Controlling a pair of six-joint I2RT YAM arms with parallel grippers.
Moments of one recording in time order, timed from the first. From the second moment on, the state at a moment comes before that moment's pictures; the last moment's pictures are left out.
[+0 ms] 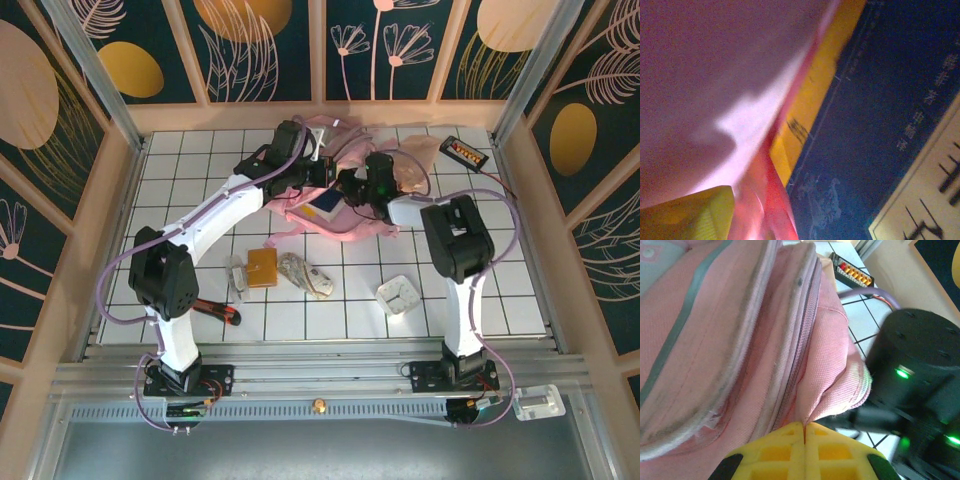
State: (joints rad) left arm -0.60 1.86 1.67 -0.43 0.23 -0.44; right arm 0.40 2.05 1.24 0.33 -0.50 0.93
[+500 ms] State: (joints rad) left arm -0.60 1.85 1.63 -0.39 0.23 -0.48; right arm 0.40 1.52 0.91 -0.02 -0.38 0.76
